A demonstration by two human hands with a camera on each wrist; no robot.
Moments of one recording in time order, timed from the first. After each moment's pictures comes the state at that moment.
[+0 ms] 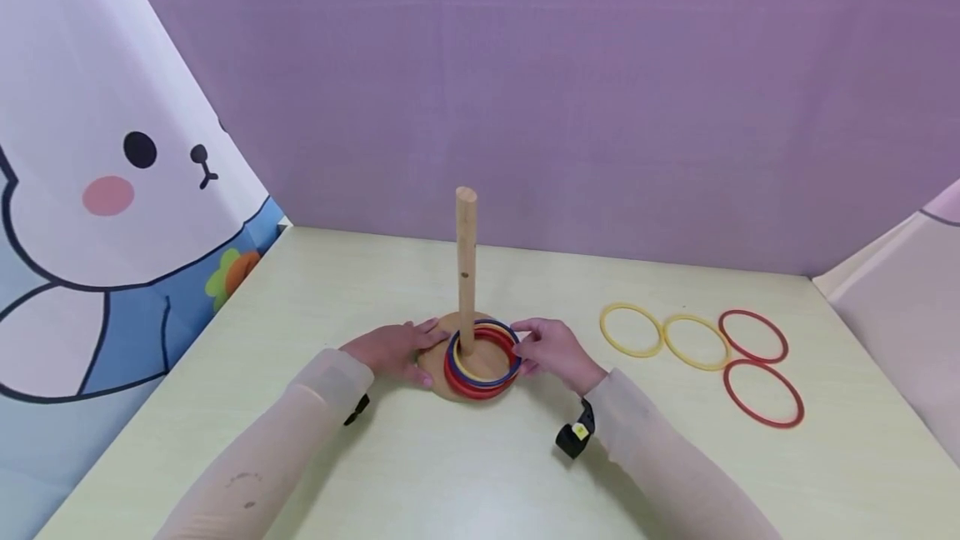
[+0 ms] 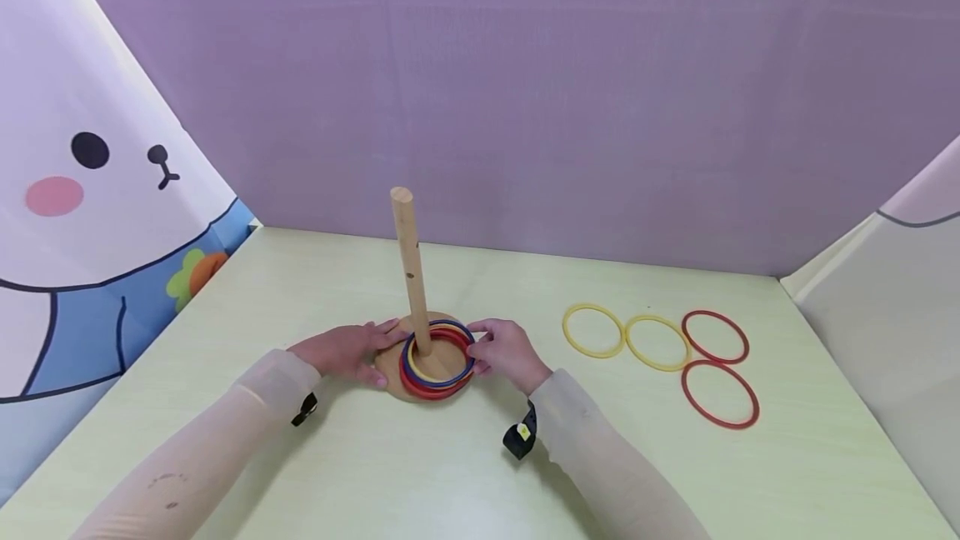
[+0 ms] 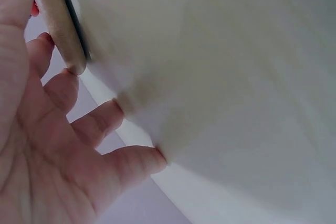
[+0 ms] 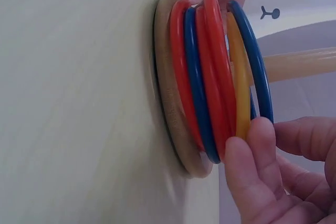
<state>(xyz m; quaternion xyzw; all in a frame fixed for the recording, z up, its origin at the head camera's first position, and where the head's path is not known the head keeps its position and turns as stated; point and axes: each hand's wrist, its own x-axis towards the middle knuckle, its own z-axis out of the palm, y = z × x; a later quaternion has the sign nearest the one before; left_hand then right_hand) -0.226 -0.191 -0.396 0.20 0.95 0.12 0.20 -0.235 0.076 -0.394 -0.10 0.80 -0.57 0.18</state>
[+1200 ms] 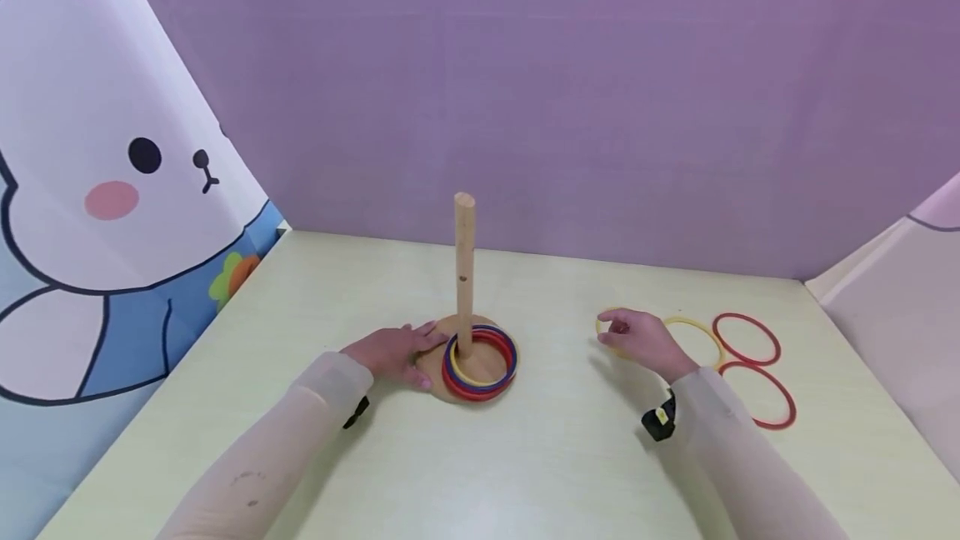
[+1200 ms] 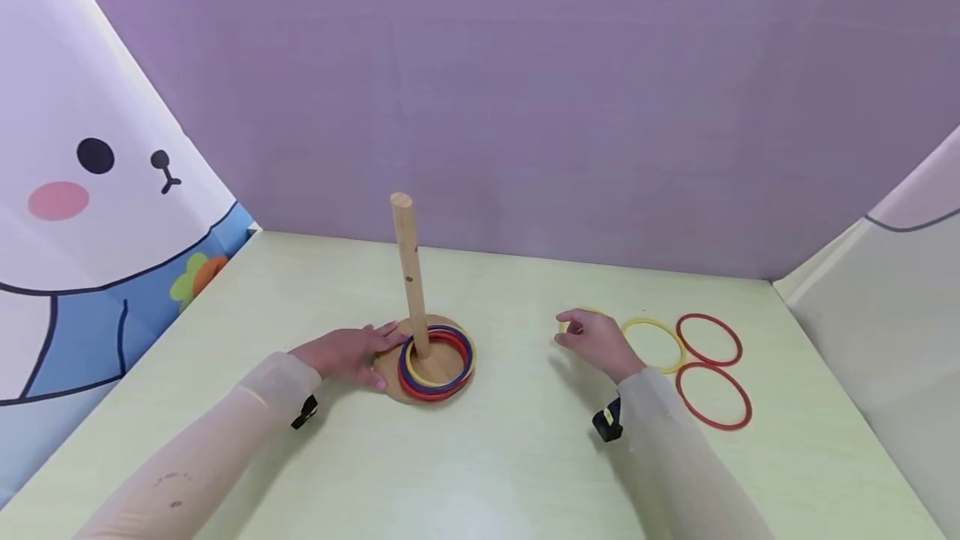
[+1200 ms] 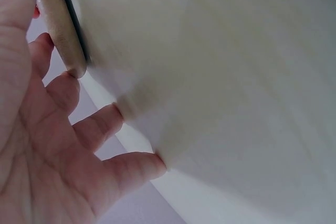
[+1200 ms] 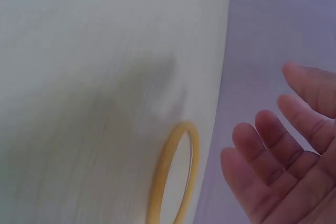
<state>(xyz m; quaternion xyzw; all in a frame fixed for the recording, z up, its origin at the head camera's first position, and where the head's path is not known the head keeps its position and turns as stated) -0.231 -0.188 -0.402 0.20 0.95 0.12 0.20 -0.261 0.196 -0.385 -0.18 0.92 -0.33 0.03</state>
